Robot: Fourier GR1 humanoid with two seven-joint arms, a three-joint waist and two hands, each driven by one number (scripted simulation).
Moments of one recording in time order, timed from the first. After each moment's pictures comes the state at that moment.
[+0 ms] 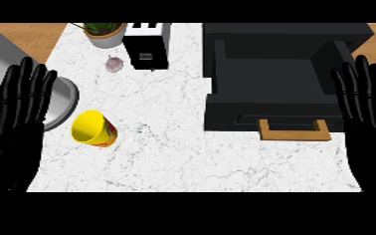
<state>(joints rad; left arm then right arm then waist) 0.00 0.12 0.00 -2.10 -0.01 0.00 0.01 -0.02 -0.10 0.00 -2.10 0.00 0.02 0.00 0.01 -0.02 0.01</state>
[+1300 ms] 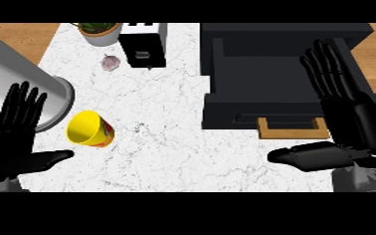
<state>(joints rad) 0.01 0.19 0.32 -1.57 0.30 -0.21 -0.12 -0.16 -0.14 -0.03 -1.92 -0.06 0.14 0.08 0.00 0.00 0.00</state>
